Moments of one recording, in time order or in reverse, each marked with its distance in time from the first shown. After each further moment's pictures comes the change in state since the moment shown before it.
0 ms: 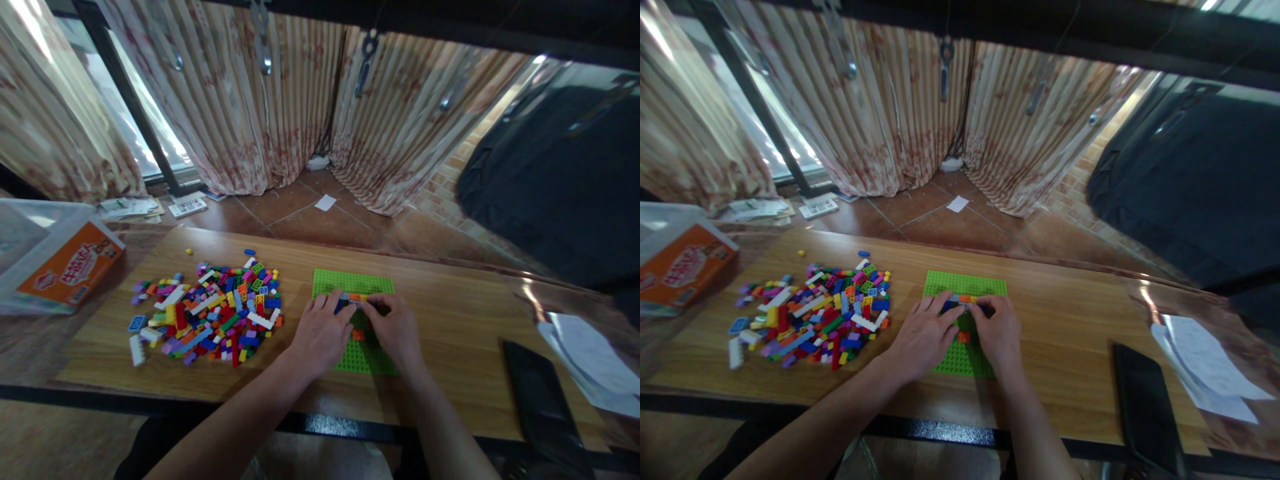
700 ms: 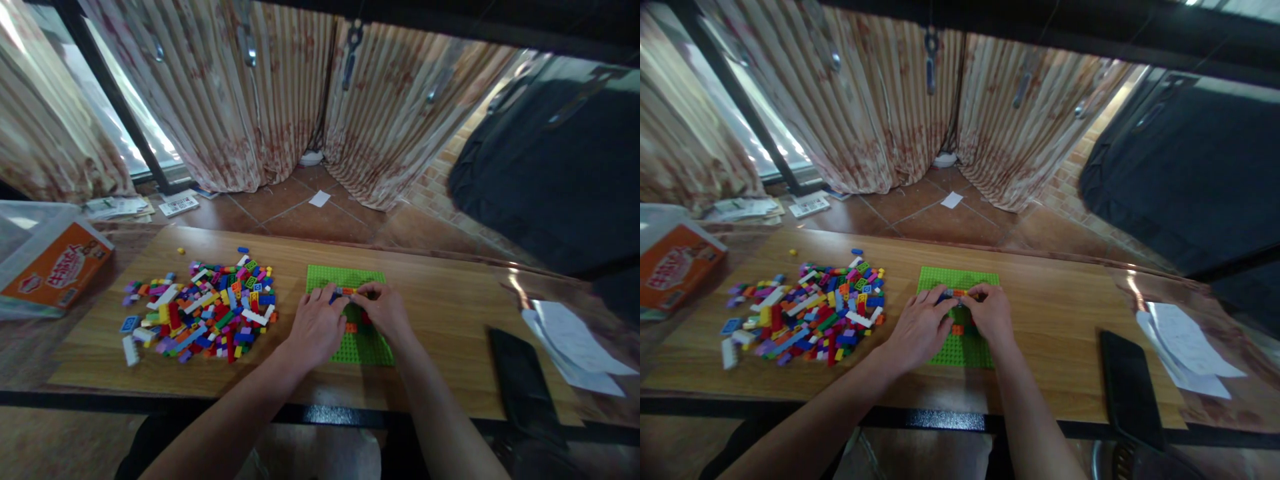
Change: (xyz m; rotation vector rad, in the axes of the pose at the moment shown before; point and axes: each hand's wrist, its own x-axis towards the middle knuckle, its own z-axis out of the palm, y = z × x) left_hand 0.006 0.006 -0.004 -0.006 -0.021 -0.034; right_hand 0.021 0.007 0.005 0.041 -0.117 0.112
